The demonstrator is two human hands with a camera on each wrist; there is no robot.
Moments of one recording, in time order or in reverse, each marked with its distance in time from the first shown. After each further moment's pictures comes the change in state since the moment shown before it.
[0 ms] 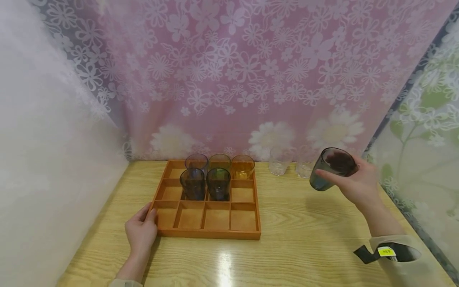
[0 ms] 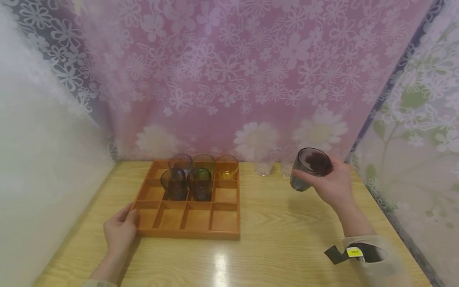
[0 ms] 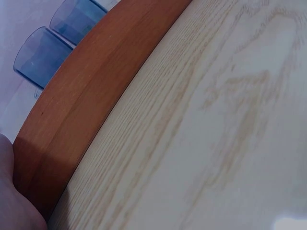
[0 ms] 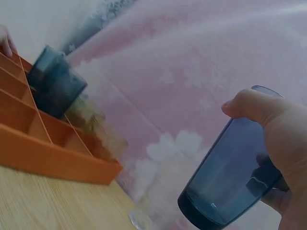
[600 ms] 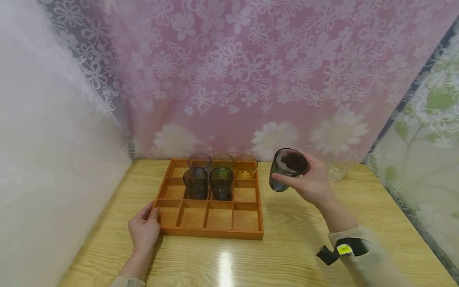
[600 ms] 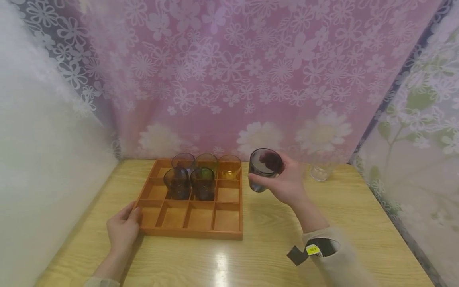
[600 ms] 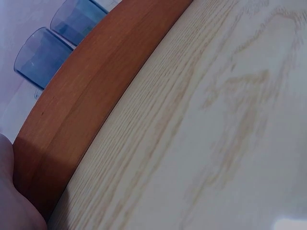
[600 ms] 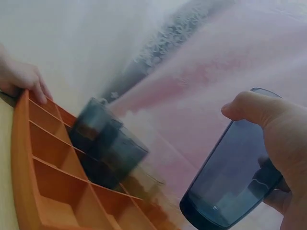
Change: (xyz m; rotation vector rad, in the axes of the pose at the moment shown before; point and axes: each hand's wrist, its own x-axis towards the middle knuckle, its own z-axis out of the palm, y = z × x) left_hand 0.001 0.001 -0.001 -0.032 -0.016 -0.014; right_hand -0.001 -0.059 0.093 0.273 -0.171 -0.197
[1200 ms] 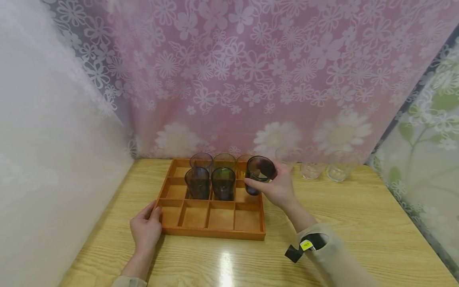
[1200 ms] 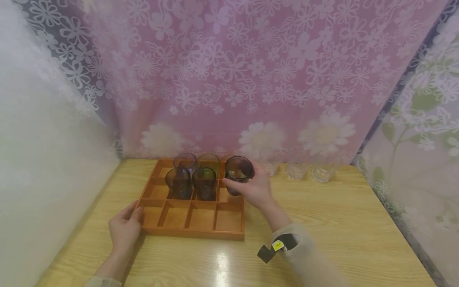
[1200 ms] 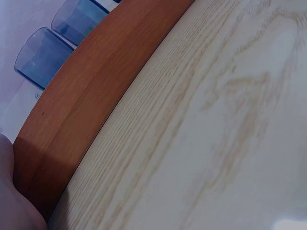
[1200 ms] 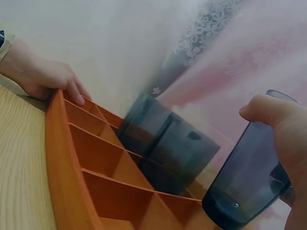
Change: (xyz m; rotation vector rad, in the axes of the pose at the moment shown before) left_hand -0.001 0.002 0.001 -0.002 0.008 0.011; right_hand 0.008 0.037 0.086 0.087 0.009 0.012
